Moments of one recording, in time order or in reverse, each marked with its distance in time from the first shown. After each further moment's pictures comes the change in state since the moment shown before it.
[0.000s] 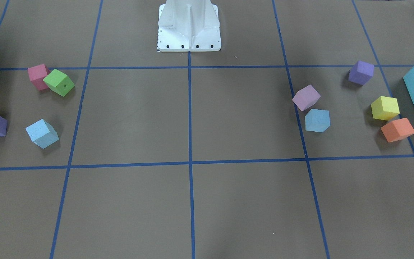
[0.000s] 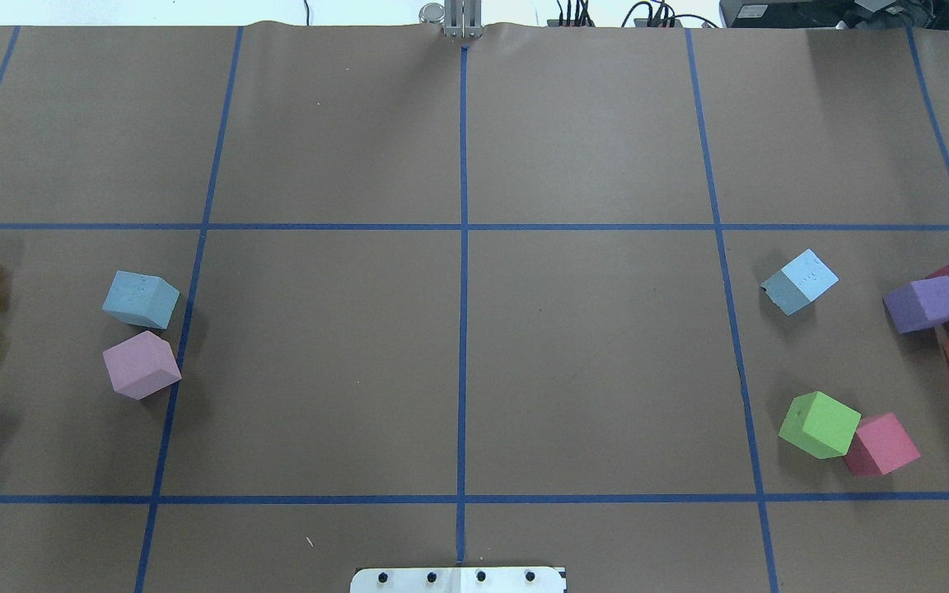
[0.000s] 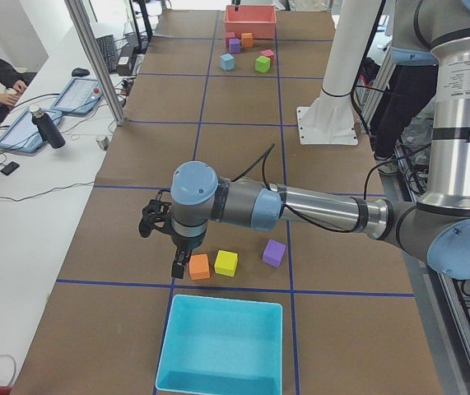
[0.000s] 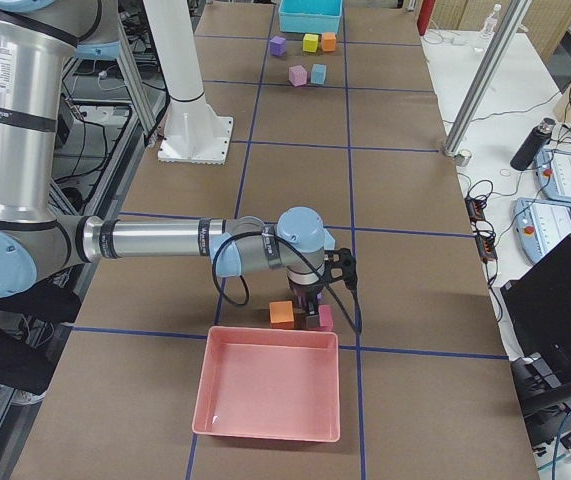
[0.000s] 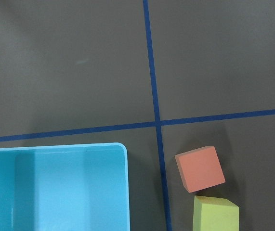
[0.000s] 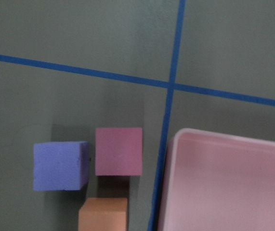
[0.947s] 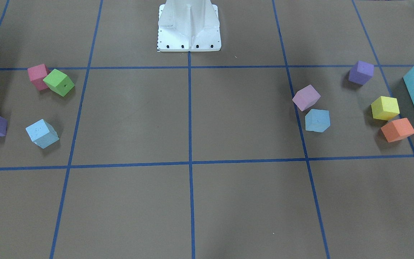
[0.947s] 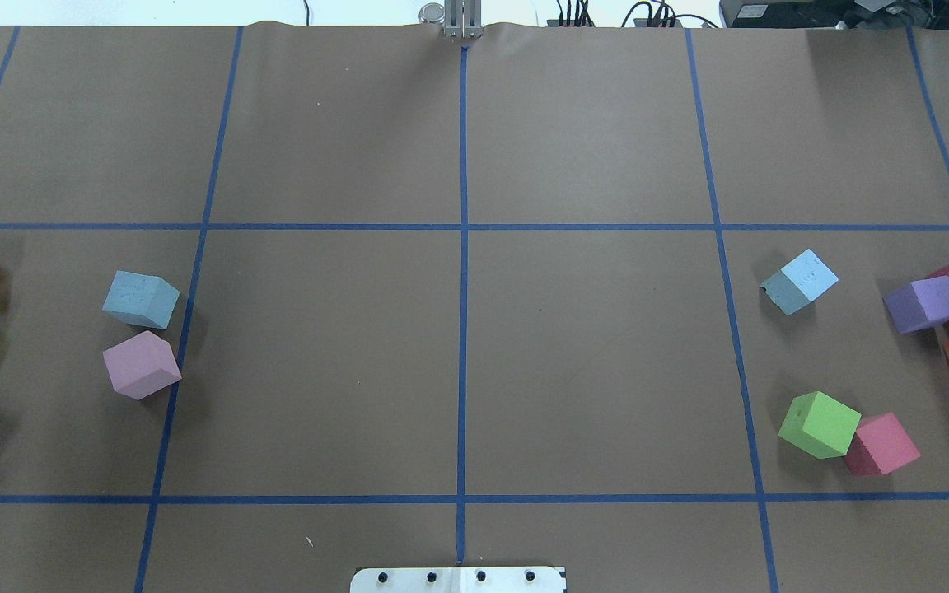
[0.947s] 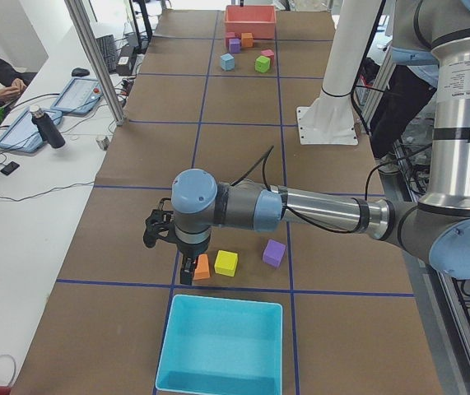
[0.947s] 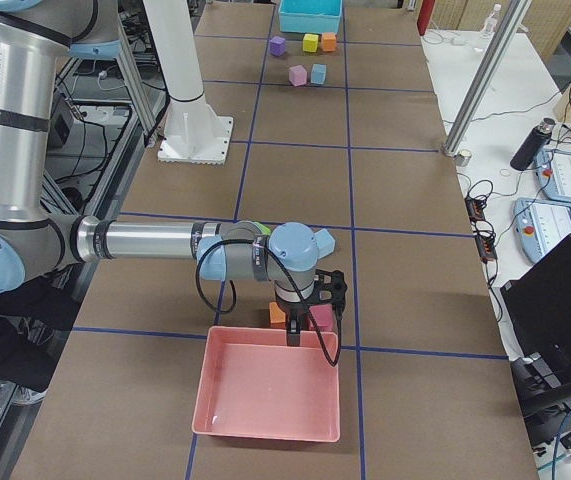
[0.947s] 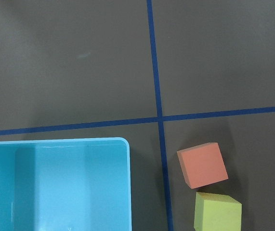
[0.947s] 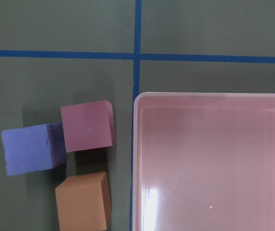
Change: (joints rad) left arm 0.000 0.005 0.004 0.099 -0.003 0.000; right arm 0.121 -0.068 -0.001 -0.186 -0.002 -0.017
